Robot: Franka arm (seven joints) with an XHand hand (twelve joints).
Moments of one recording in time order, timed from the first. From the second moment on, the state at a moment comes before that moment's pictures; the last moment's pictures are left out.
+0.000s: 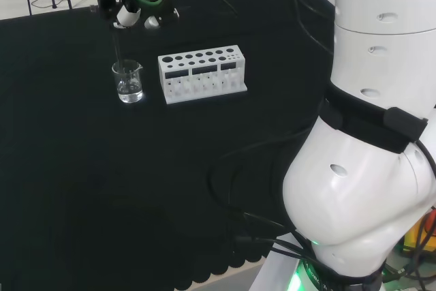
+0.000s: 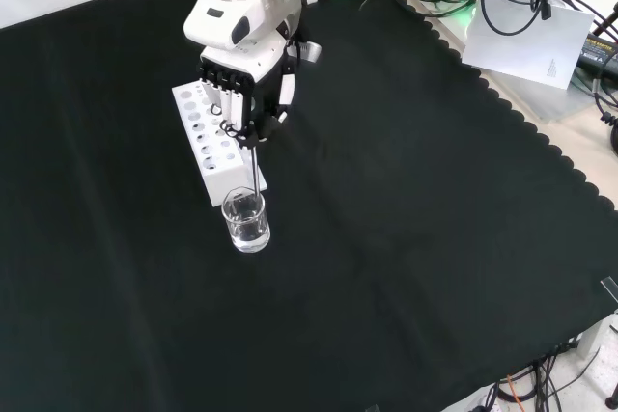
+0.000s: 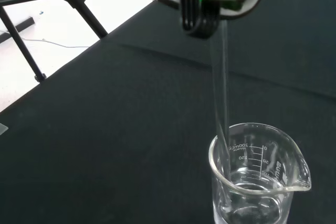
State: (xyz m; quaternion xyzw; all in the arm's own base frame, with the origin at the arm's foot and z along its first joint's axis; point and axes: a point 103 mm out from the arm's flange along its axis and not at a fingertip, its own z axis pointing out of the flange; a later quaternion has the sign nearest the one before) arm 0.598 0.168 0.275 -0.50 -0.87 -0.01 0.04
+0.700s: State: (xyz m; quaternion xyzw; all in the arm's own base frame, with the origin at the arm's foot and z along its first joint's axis) arm 0.601 0.164 0.292 -0.50 -0.86 -0.02 0.03
